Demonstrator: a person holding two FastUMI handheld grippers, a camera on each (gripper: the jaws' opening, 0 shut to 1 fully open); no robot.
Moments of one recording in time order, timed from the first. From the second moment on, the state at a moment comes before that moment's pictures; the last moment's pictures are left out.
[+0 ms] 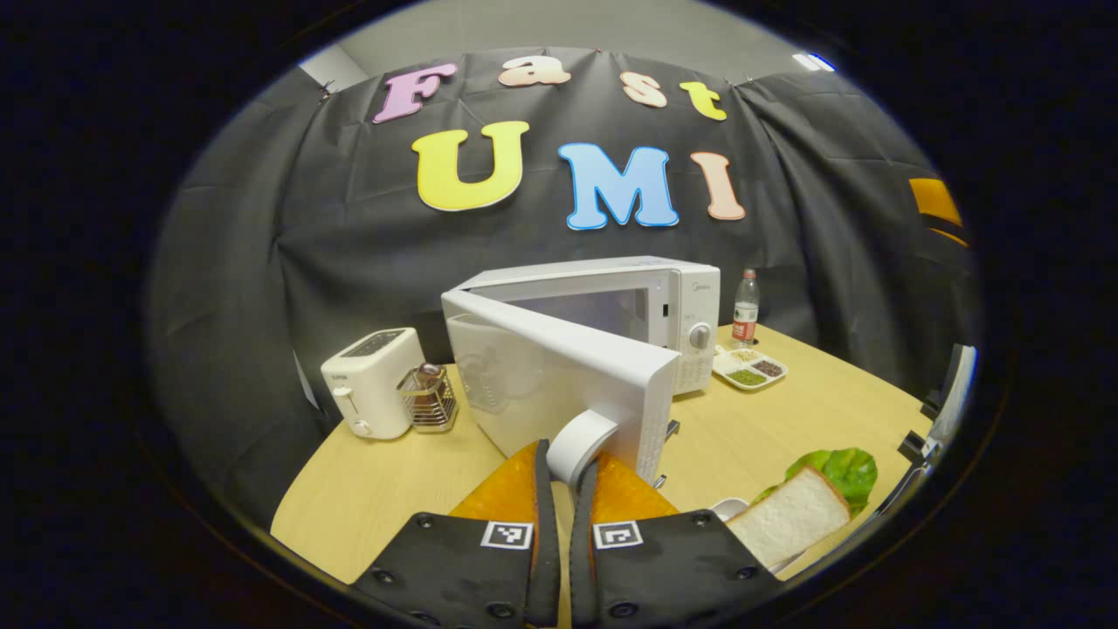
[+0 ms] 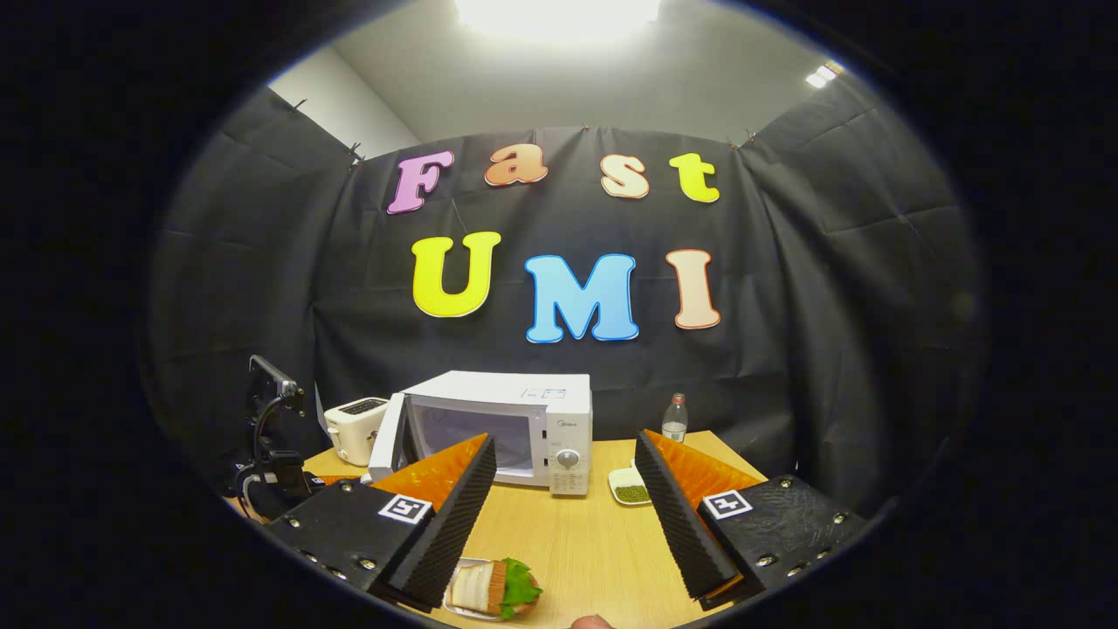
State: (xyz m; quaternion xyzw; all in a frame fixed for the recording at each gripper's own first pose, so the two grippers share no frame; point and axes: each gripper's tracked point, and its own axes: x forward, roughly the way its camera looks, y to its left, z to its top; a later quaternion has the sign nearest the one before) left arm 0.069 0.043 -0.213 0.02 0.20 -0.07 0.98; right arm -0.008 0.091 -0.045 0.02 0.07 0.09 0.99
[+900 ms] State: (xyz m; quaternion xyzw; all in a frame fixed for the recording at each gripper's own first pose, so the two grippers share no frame) left arm 0.033 0.187 -0.233 -0.02 0.21 -0.02 0.98; right arm -0.019 0.180 -0.050 0.01 0.09 0.11 0.99
